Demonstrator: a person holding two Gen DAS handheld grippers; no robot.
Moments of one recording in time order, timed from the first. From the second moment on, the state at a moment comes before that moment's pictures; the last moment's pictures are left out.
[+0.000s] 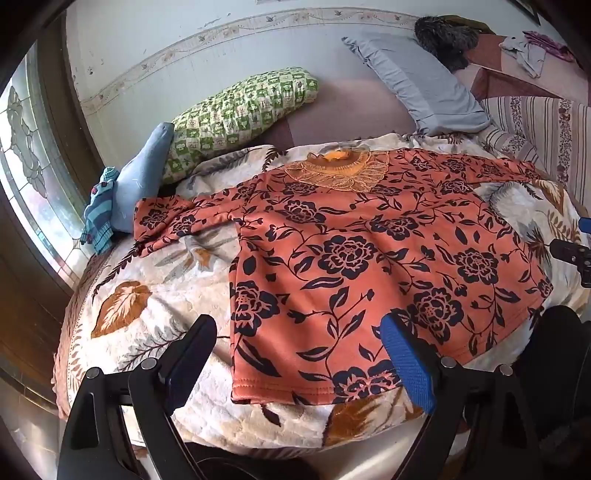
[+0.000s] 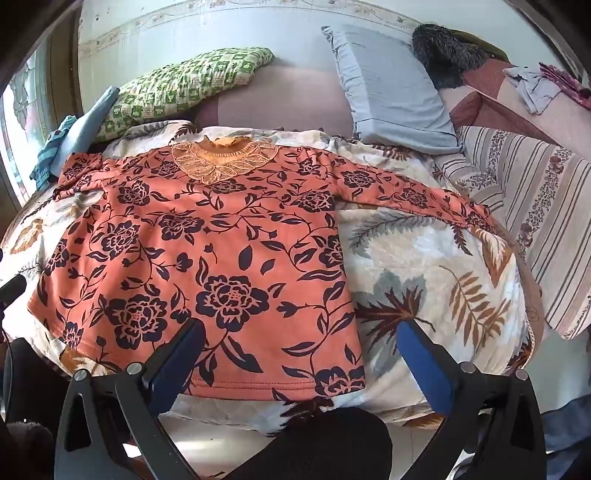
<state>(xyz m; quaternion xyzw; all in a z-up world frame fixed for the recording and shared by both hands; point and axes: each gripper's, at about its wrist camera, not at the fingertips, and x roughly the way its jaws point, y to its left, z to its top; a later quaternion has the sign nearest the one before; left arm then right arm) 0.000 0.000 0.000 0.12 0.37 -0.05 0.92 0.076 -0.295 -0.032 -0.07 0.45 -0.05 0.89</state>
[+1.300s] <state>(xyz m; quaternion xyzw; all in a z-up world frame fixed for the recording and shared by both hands) 0.014 0.005 -0.014 0.08 0.40 -0.07 0.91 0.082 -0.297 -0.037 -0.10 0.45 0.01 0.89</state>
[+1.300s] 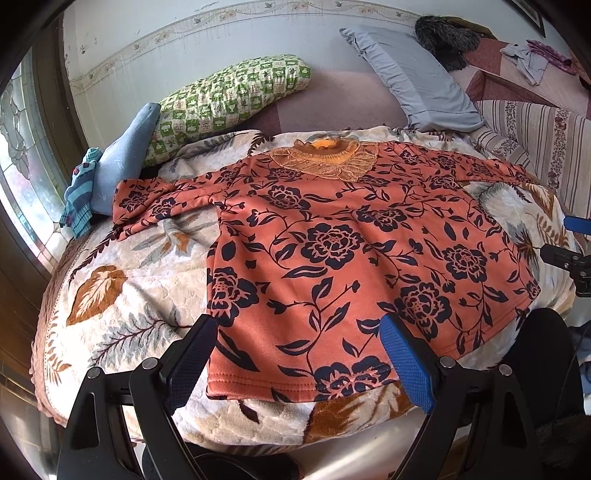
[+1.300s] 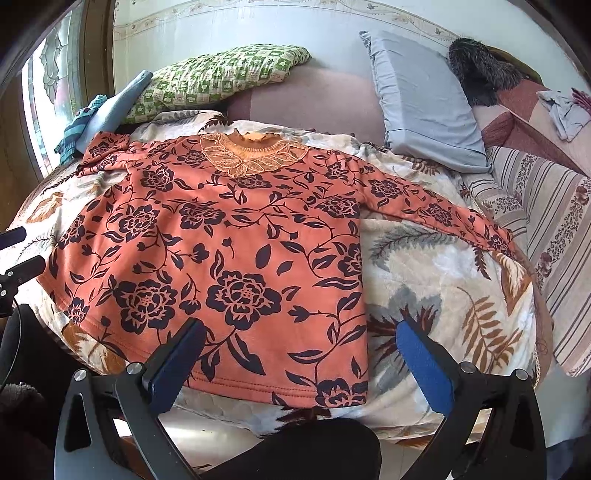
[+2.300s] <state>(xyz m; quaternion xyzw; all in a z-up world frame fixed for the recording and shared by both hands) 0.025 0.013 -0.021 0.06 0.41 -0.06 0.91 0.091 -0.304 -0.039 -0.10 0.46 0.02 0.88</state>
